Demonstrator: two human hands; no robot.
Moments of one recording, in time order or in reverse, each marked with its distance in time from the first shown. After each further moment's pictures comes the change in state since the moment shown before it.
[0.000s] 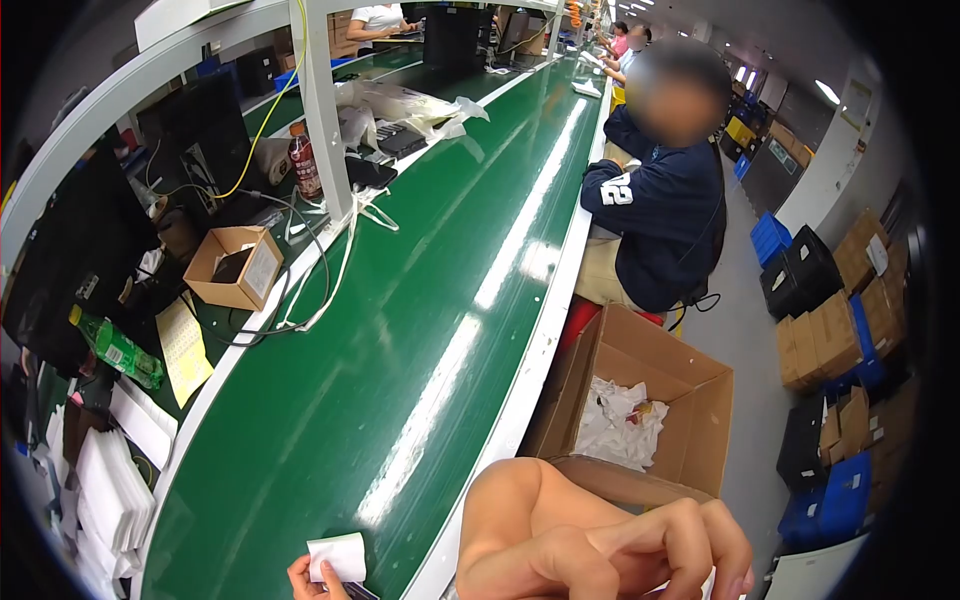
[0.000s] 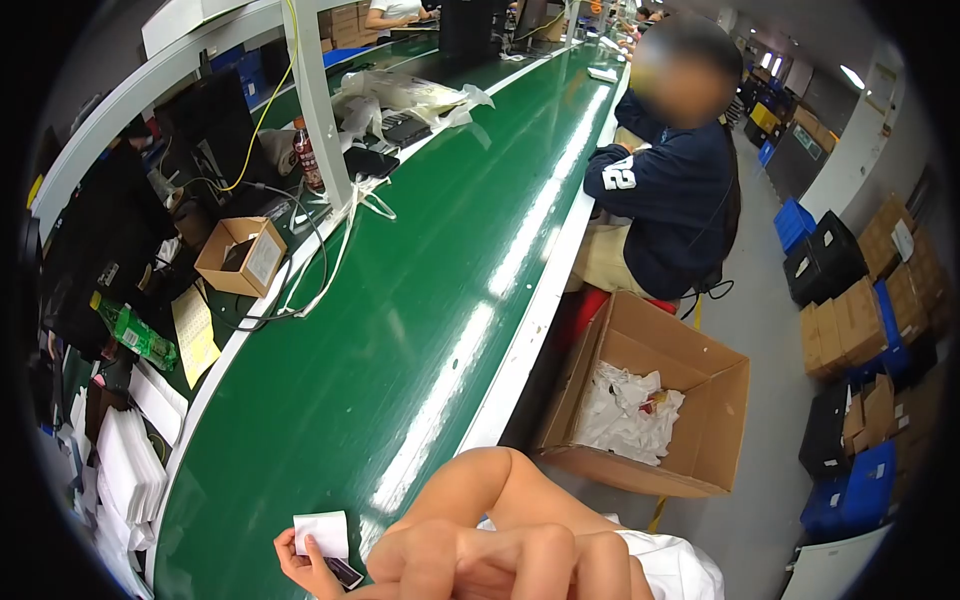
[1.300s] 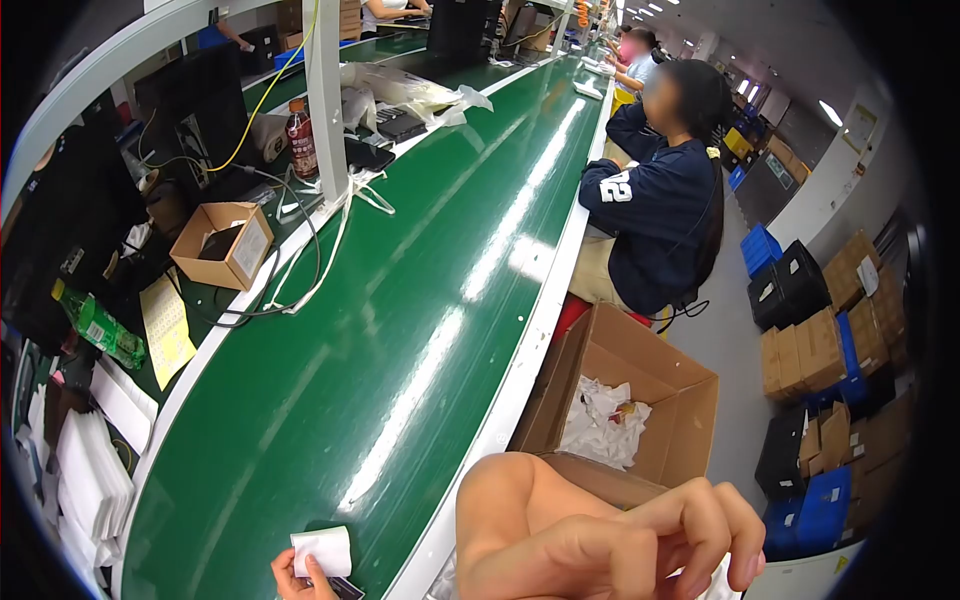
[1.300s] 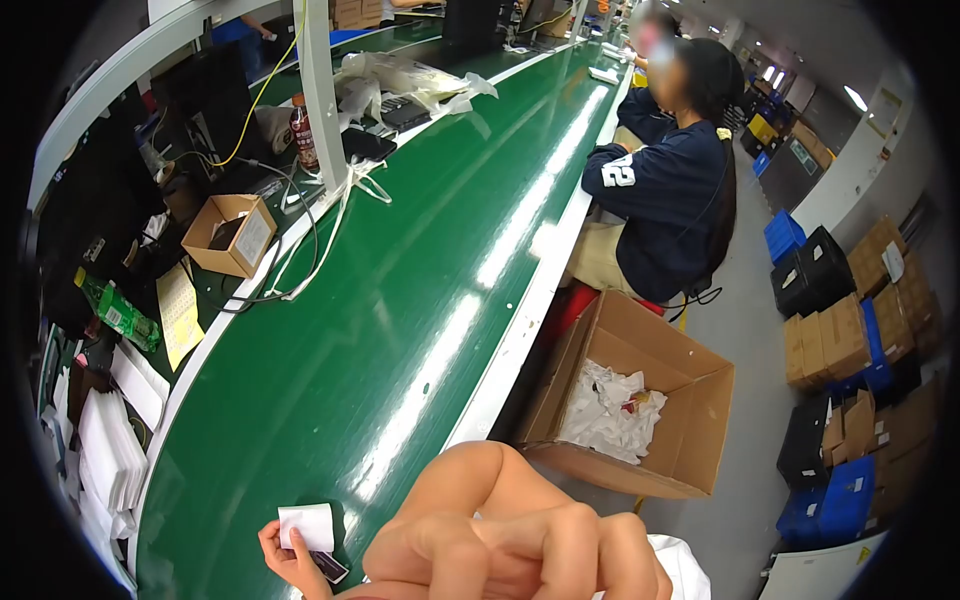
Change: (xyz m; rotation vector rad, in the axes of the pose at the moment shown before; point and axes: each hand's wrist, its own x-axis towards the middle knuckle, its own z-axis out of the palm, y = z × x) left_hand -0.002 -0.009 -0.002 0.019 -0.009 0.004; right_hand 0.001 -0.007 0.003 -0.199 0.066 -0.022
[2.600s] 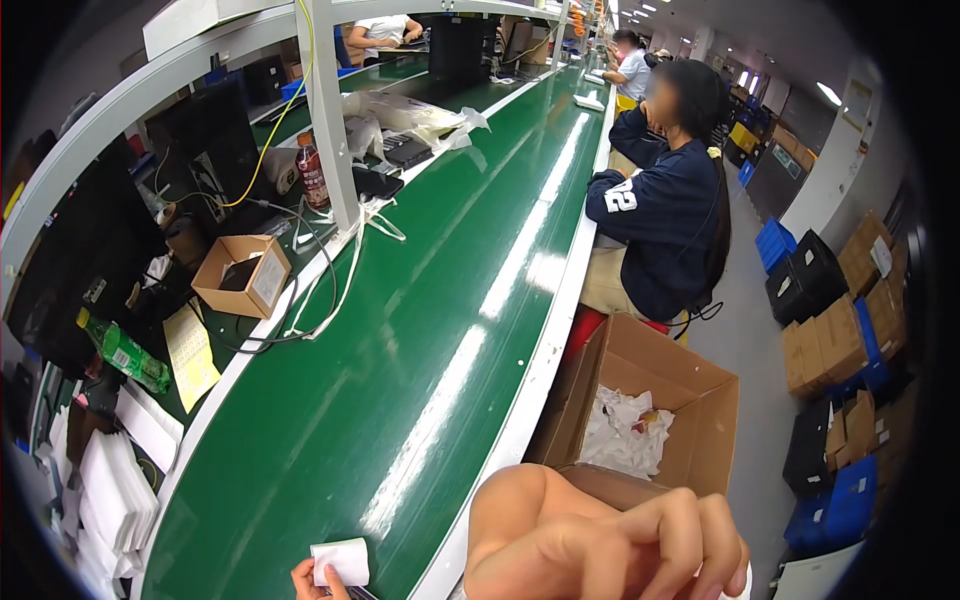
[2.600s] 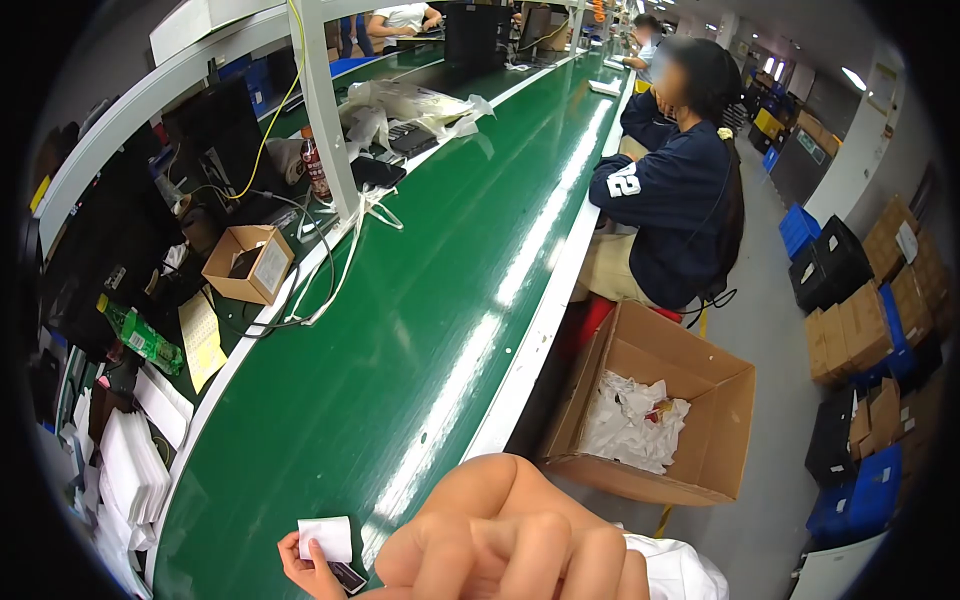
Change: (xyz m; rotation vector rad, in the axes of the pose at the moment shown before) left_hand 0.004 -0.004 0.001 0.019 0.012 0.017; right_hand 0.009 -0.002 0.008 -0.084 -0.033 0.212
